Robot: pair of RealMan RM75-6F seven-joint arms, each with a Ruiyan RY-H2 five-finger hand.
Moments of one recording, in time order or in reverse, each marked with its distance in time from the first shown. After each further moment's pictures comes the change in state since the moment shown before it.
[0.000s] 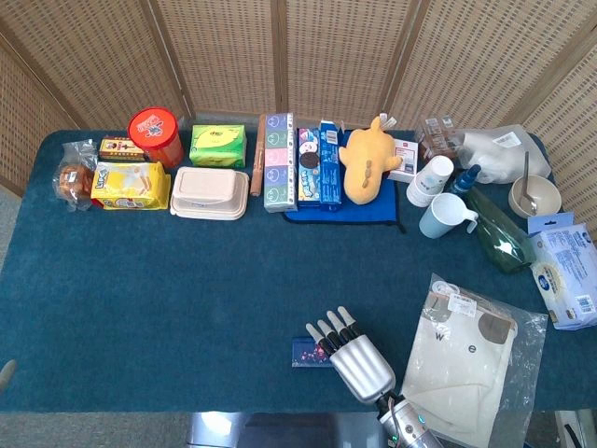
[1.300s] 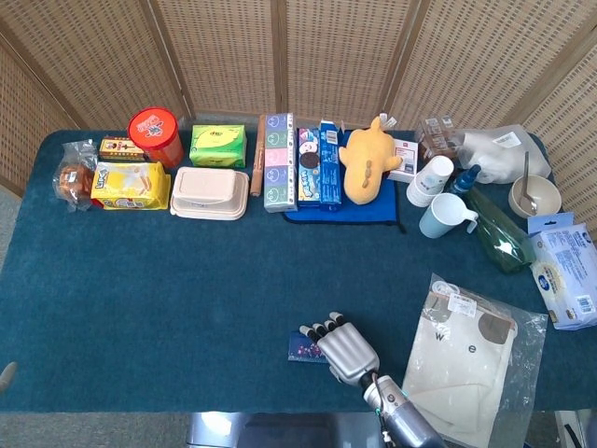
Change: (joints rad) left arm 0.001 -0.001 0.008 0.007 -0.003 -0.011 -0.032; right arm 0.245 -0.004 0.080 -0.060 0.459 -0.071 0.020
